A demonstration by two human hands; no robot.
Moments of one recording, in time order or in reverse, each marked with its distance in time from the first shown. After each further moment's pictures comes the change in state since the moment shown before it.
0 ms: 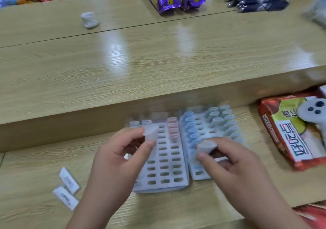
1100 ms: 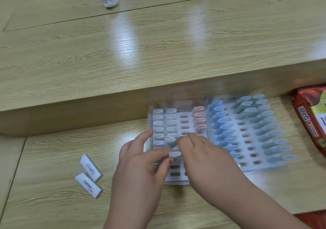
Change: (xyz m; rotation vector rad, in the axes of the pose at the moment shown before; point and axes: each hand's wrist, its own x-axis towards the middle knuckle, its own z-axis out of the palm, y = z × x) left_hand -0.030 -0.044 -0.003 0.490 0.005 -0.067; right_hand 0.017 -0.015 0.086 -0.781 -0.439 -0.268
